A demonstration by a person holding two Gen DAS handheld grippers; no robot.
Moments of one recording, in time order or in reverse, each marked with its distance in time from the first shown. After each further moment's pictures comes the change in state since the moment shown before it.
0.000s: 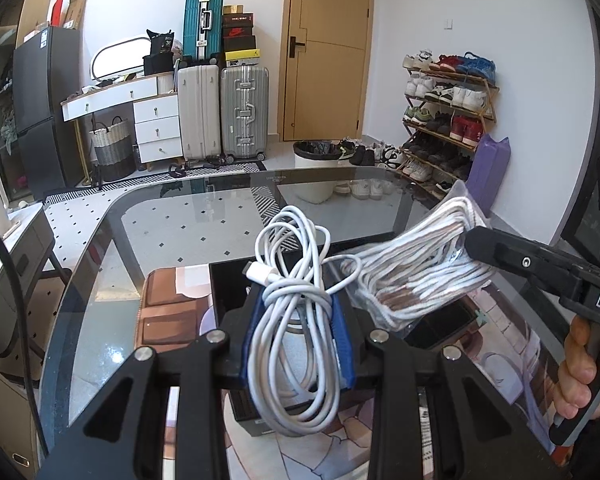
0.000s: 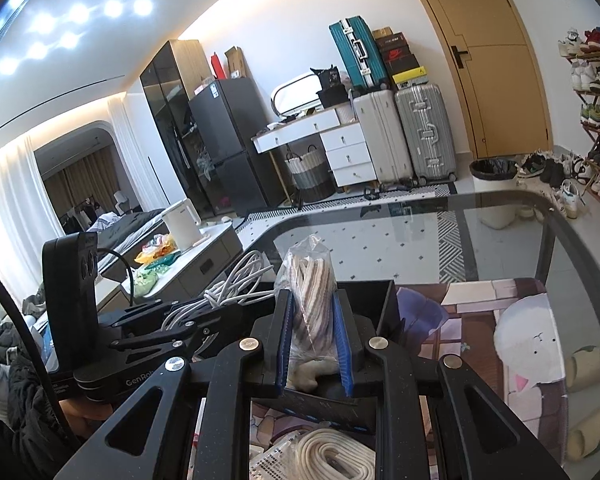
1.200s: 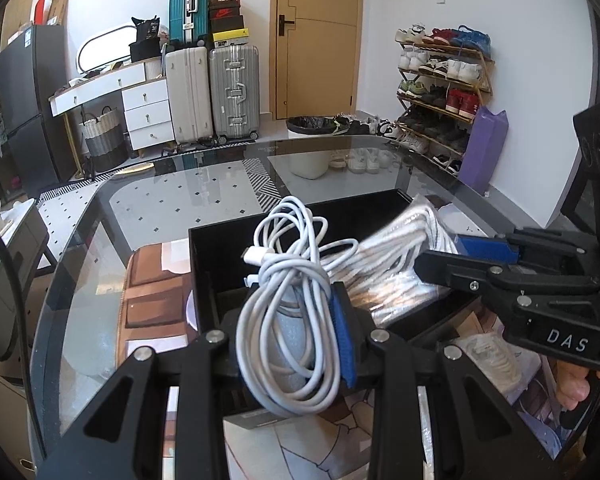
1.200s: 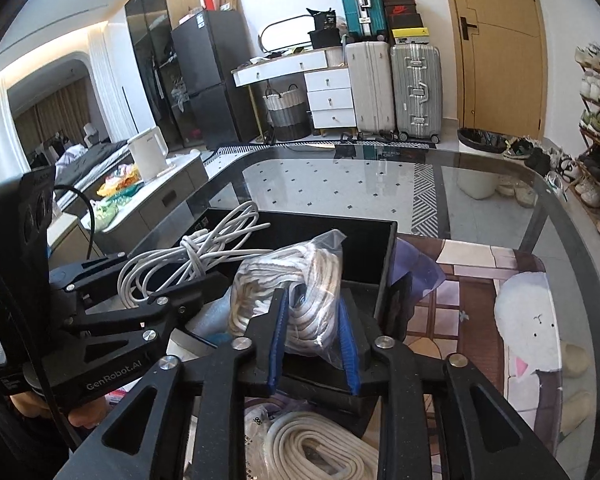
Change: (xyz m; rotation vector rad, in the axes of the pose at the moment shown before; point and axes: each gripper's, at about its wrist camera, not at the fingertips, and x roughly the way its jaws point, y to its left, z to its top) left arm 0.024 -0.003 -0.015 0.043 0.082 -0.018; right arm 0.063 0.004 -0.022 -0.122 0.222 -0.152
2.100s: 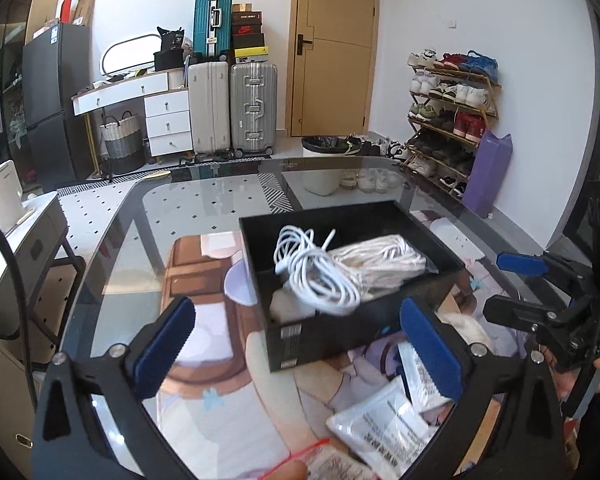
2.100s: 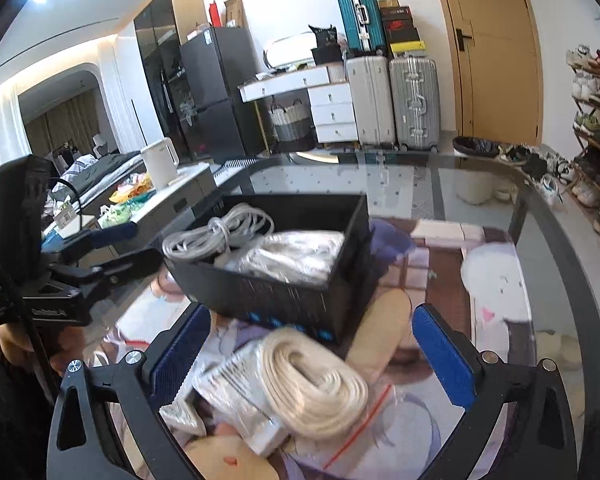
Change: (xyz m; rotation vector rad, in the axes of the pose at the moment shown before) left arm -0.067 0.013 -0.026 -0.060 -0.070 0.033; right arm -0.062 -0.015 -0.052 0.016 -0.048 0.027
